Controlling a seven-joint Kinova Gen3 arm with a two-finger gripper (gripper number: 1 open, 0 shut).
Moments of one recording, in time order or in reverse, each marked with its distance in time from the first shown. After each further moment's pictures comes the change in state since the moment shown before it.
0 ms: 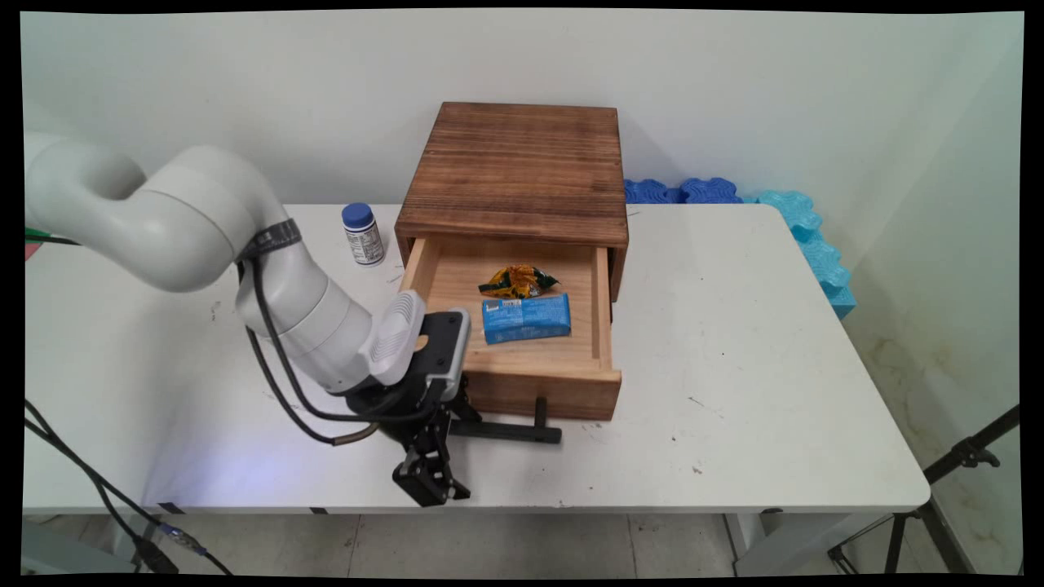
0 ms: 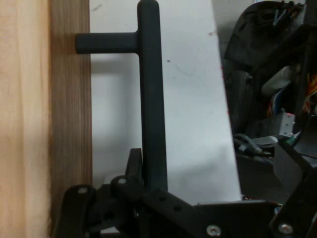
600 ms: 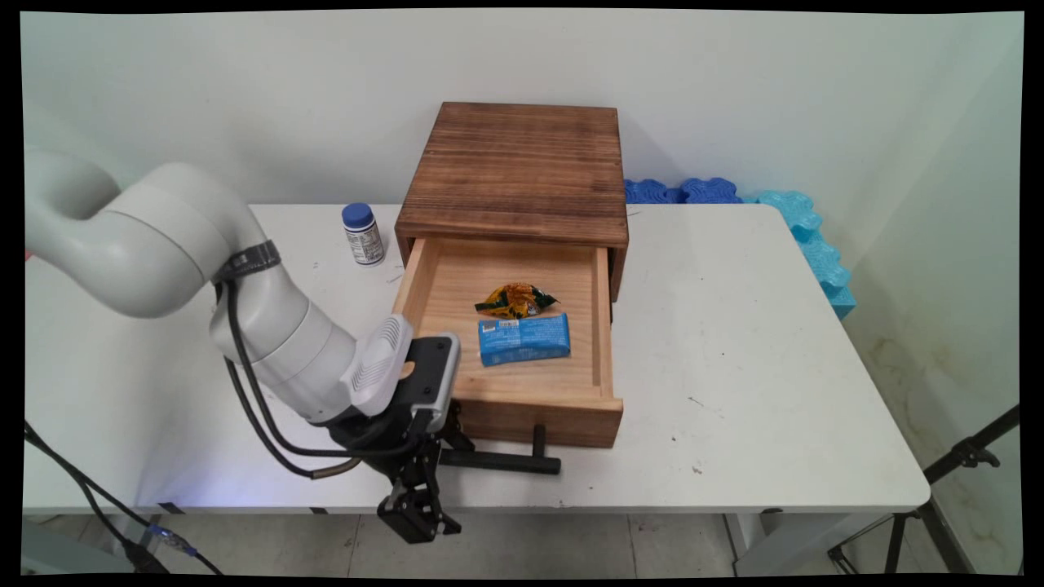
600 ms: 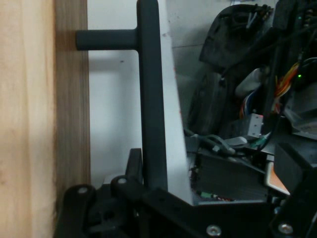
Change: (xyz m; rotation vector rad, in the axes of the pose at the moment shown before) arm -0.002 0.030 -0.005 -0.033 0.006 -0.014
